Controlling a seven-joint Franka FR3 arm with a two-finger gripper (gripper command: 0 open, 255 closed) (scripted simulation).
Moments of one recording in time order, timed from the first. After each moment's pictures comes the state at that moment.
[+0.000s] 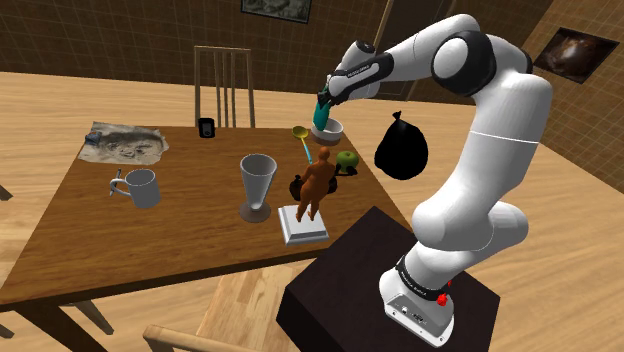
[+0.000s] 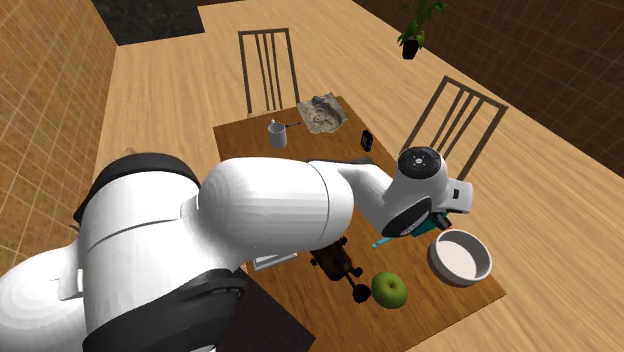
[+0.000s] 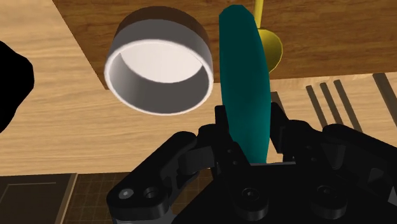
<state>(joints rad) -0.66 0.38 0.20 -1.89 -0.20 2.77 0.19</state>
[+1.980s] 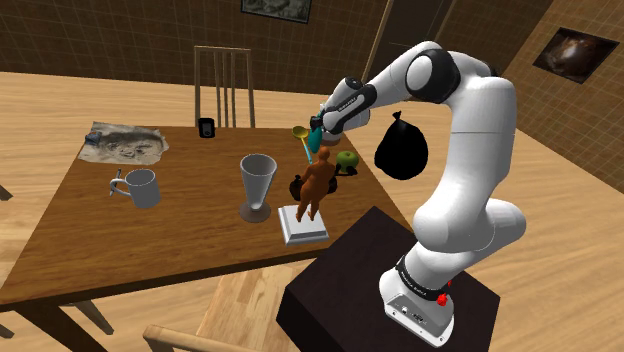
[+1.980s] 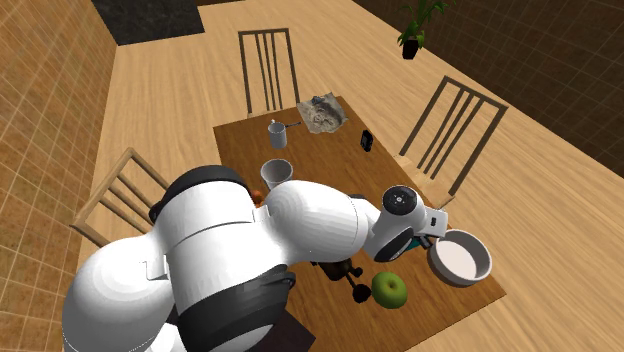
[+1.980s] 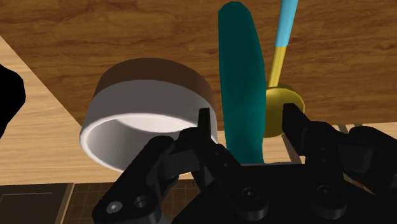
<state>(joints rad) -0.58 0.59 0.09 -1.90 -0.29 3.00 0.27</state>
